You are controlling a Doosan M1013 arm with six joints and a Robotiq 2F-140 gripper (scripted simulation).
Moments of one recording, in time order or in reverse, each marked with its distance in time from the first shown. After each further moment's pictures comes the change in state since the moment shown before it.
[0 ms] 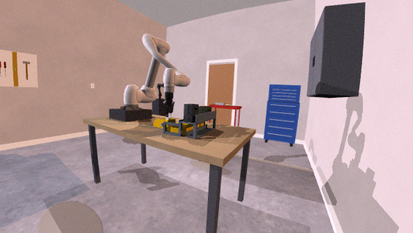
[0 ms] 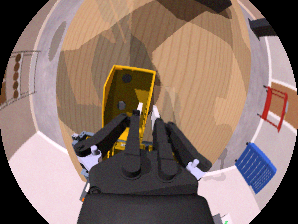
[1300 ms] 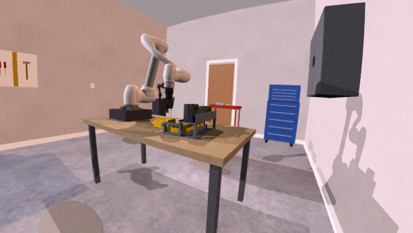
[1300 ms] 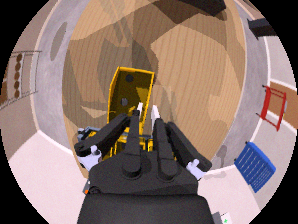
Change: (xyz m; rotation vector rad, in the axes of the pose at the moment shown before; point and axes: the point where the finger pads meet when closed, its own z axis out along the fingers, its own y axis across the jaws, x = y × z) arm 0.000 0.001 -0.040 -0.002 0.000 0.000
